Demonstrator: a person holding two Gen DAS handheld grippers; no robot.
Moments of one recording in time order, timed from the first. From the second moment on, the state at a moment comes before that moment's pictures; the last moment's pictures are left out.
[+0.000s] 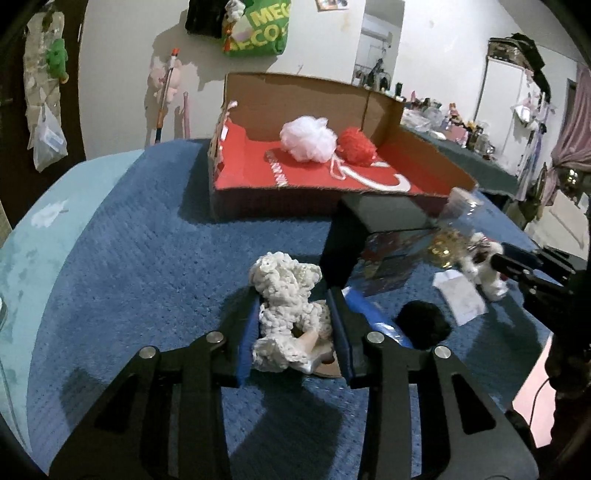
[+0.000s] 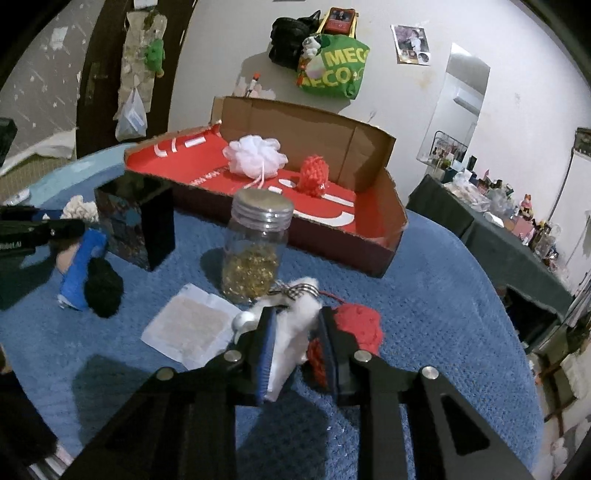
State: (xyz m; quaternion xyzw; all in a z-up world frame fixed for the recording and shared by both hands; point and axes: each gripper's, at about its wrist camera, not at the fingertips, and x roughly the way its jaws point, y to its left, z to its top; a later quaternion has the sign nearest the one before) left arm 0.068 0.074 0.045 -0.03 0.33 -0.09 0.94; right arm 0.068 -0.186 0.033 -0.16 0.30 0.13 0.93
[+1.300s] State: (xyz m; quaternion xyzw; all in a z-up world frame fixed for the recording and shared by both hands) left arm 0.028 -0.011 0.035 0.03 0.30 -0.19 0.93; right arm 0.071 -0.190 0.029 -0.19 0.29 0.14 0.93
